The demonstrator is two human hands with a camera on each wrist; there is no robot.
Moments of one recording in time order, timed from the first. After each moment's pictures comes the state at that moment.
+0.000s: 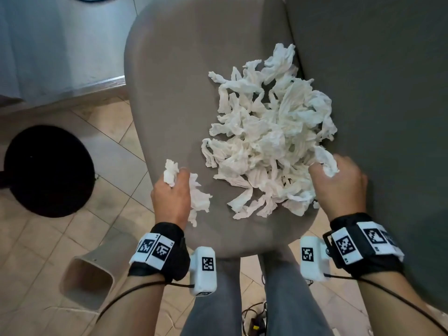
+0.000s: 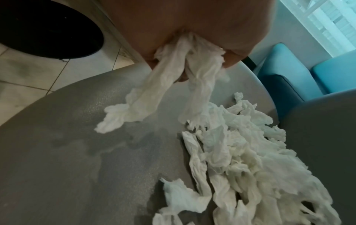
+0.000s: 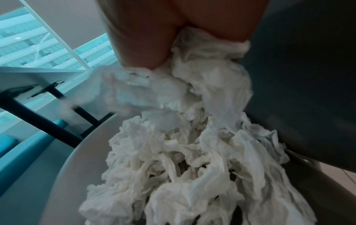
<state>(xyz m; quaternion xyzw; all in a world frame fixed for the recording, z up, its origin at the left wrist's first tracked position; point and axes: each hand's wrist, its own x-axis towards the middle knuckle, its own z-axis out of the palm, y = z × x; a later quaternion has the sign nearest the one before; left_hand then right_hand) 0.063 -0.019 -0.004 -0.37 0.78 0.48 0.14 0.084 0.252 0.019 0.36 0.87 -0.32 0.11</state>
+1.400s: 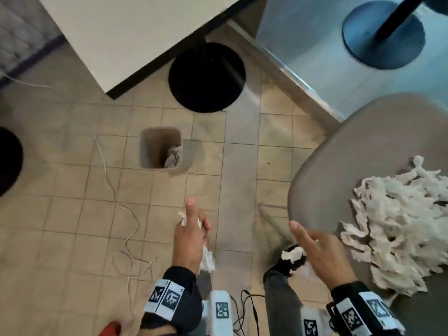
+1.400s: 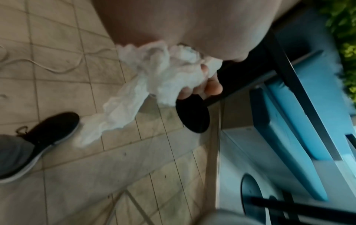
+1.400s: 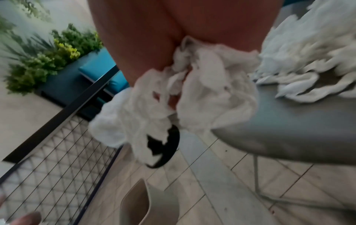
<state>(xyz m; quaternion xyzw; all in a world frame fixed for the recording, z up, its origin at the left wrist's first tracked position) 0.425 -0.158 0.090 -0.62 0.47 0.62 -0.09 0.247 0.023 0.086 -0.12 0.84 -0.32 0.43</state>
